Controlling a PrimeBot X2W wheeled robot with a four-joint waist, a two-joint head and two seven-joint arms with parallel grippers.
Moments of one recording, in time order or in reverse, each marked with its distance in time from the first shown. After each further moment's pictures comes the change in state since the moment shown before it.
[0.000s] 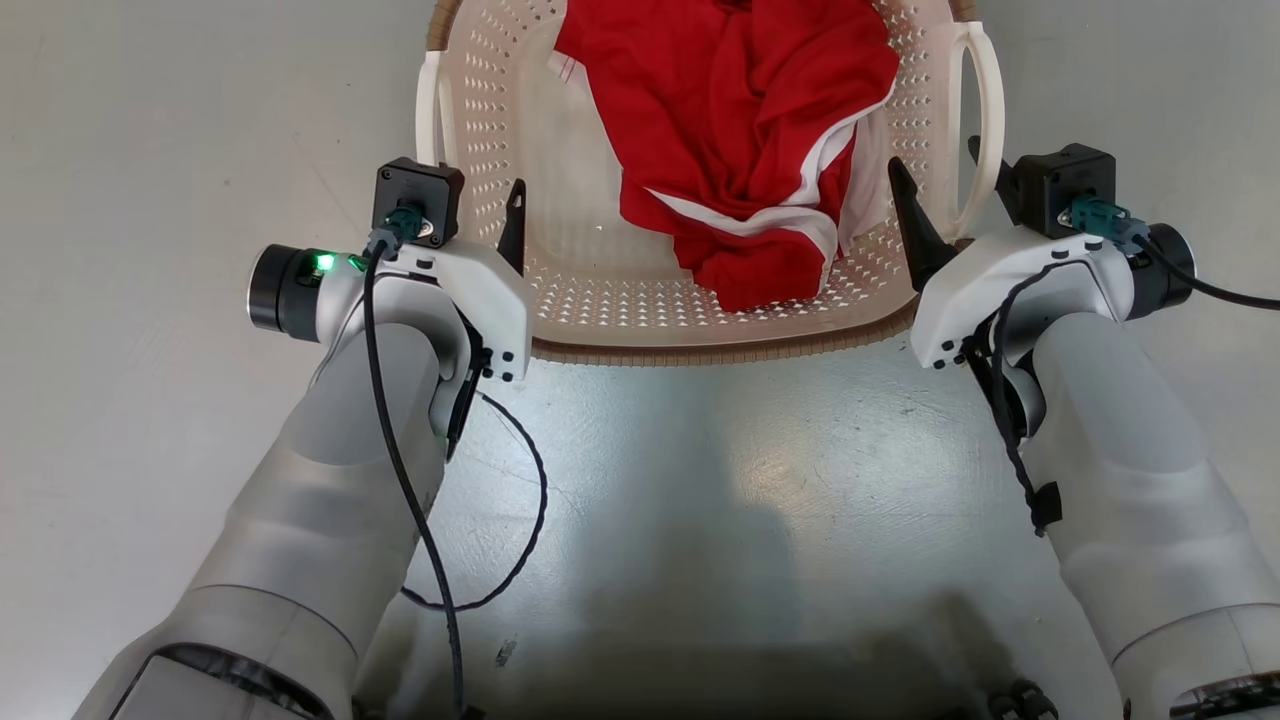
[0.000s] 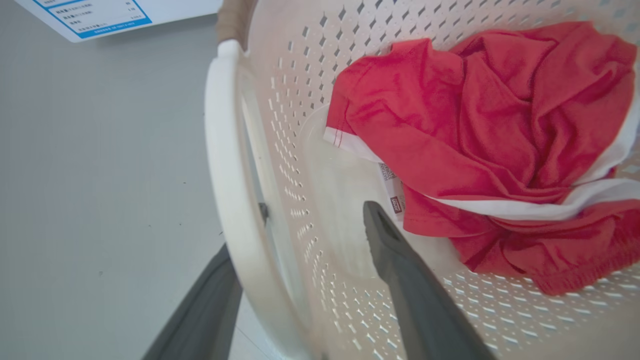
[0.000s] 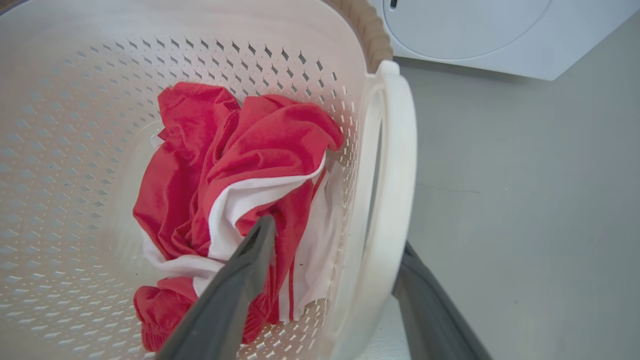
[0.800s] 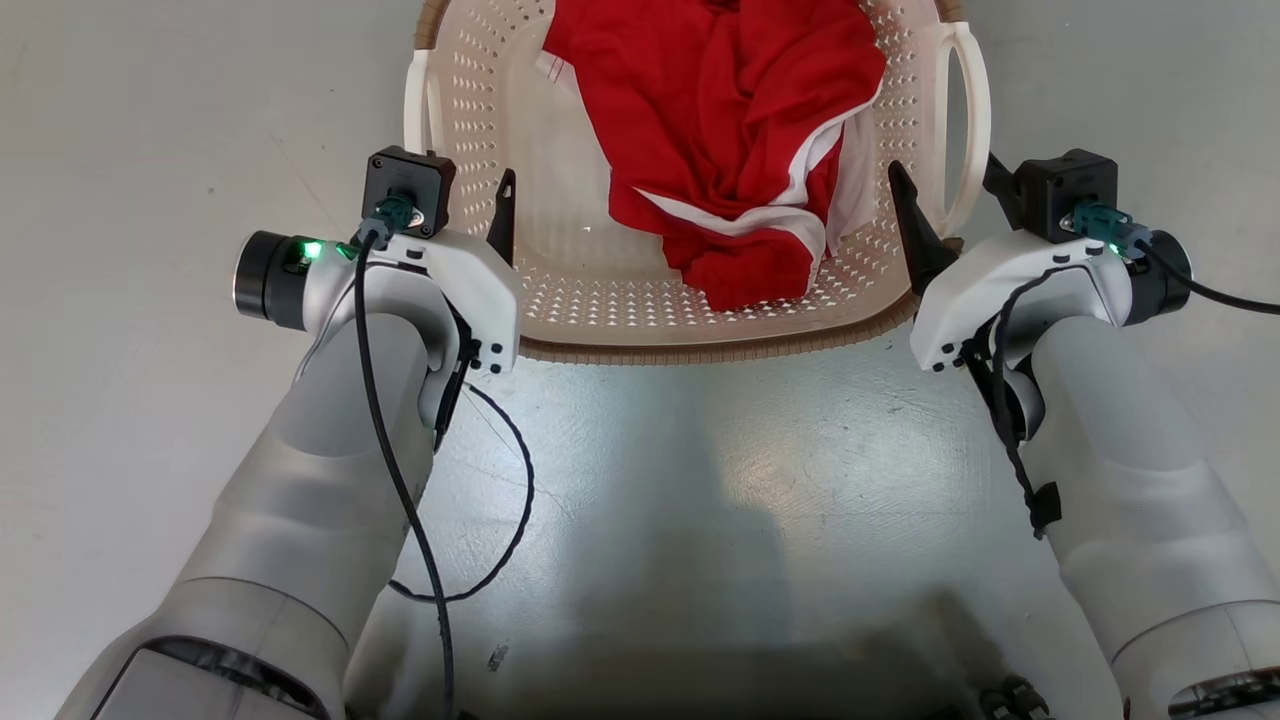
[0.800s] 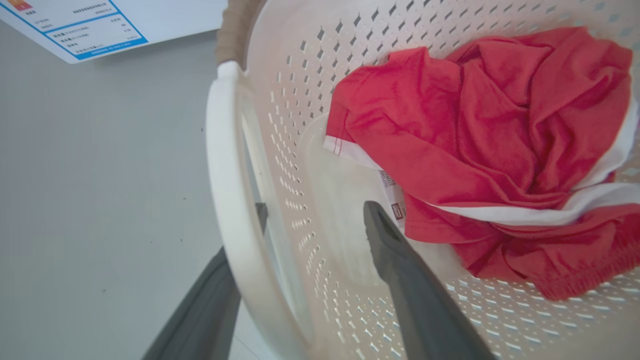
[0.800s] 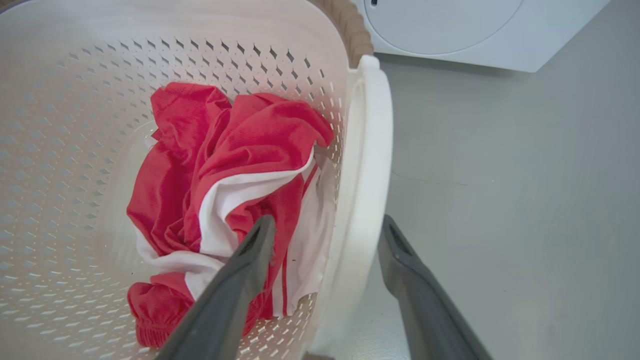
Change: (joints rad) left arm -0.015 0.012 0.023 0.009 0.042 0.000 0.000; right arm -0.010 0.001 0.007 0.038 0.021 0.000 -0.026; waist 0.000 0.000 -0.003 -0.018
